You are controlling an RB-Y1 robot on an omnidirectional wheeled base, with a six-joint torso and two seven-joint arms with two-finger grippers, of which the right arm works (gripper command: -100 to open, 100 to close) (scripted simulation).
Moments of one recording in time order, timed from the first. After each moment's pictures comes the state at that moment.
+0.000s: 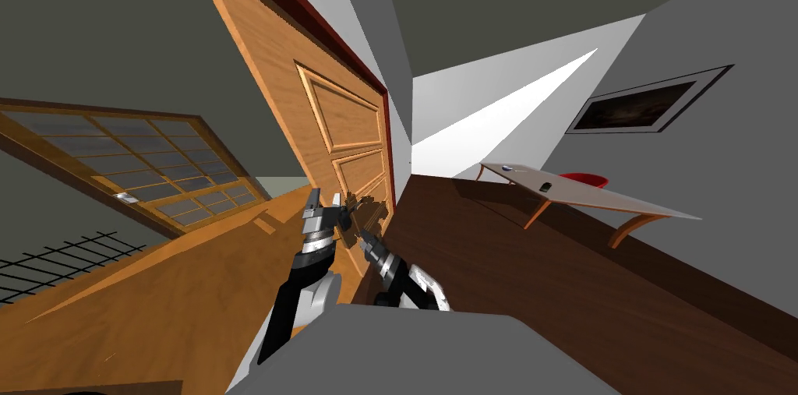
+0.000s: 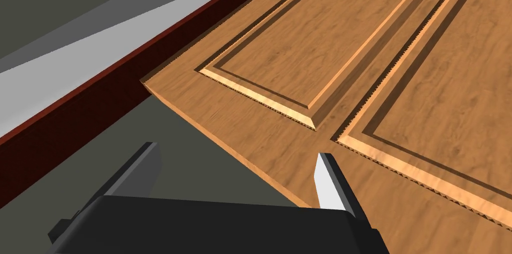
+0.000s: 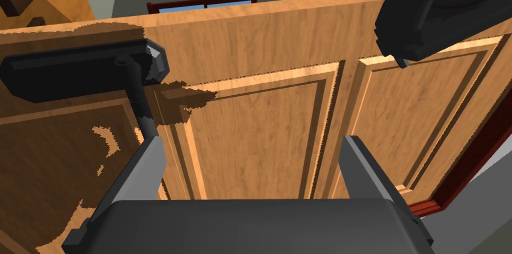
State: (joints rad) arm -0.12 -0.12 1.00 -1.50 0.01 -0.38 -0.24
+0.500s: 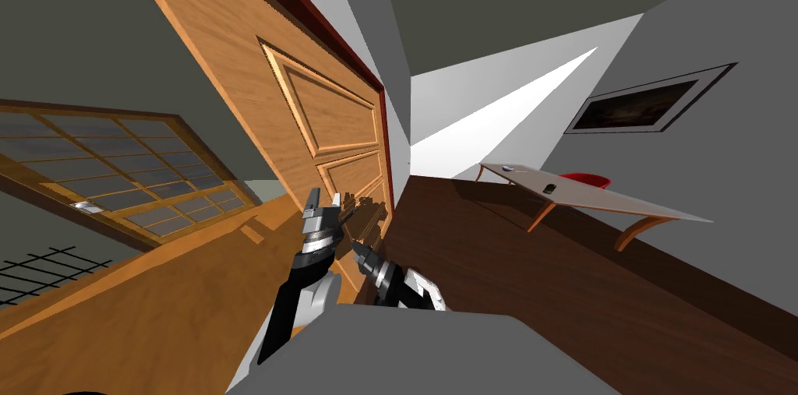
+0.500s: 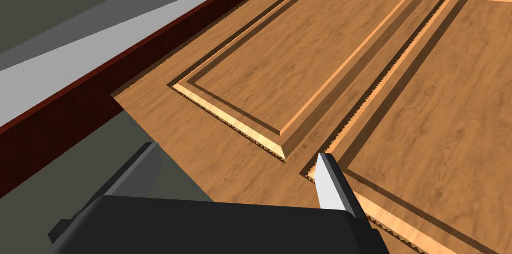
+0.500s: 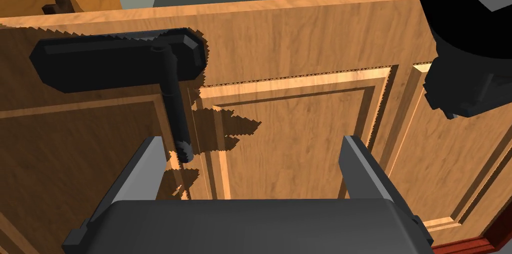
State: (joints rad) arm -0.18 -0.13 1.09 -1.43 0.01 -0.35 -0.26
